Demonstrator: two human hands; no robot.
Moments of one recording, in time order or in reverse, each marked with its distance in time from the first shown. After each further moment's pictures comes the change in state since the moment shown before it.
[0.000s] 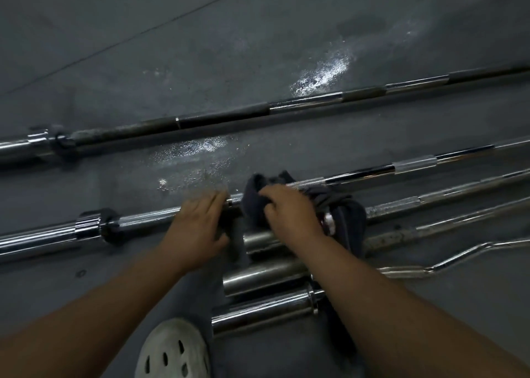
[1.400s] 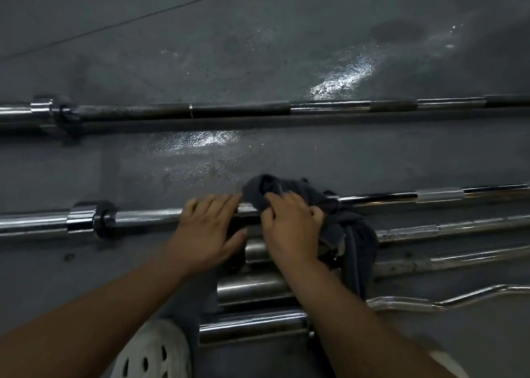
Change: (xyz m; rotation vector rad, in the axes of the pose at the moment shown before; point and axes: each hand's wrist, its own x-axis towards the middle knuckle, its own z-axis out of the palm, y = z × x) left_hand 0.003 0.011 0.022 -0.010 0.105 -0.089; right_hand 0.005 0.000 0.036 -0.264 0.222 0.103
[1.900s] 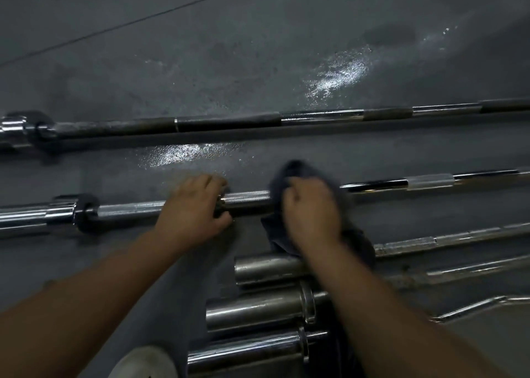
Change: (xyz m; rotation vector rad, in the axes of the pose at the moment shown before) left_hand 0.065 -0.016 -0.030 -0.046 -0.029 -0.082; right_hand 0.065 0.040 -0.027 0.090 0.037 0.168
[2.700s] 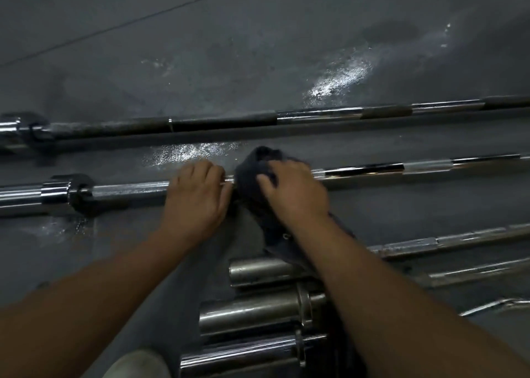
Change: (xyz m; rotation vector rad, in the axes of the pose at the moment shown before) left_hand 0.017 0.012 0.012 0.091 0.310 -0.022; right_hand 0.028 -0.019 0.001 -0.103 -0.113 -0.278
